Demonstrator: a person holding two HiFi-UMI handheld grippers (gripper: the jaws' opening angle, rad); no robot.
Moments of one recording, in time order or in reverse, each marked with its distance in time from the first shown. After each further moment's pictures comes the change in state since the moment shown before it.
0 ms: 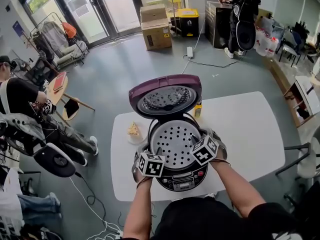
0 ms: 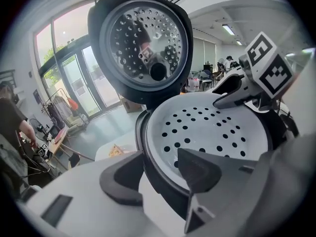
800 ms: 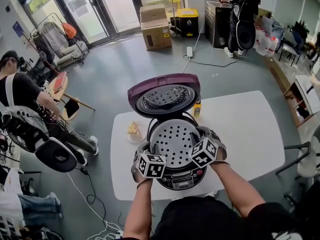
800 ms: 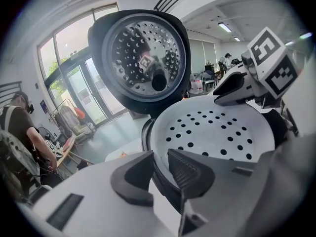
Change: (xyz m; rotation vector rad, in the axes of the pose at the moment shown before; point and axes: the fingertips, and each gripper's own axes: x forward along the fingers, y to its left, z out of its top) left arm -0.016 0.009 0.013 0.041 -0.062 0.089; right arm -0.014 0.001 0.016 -0.076 -0.085 -0.069
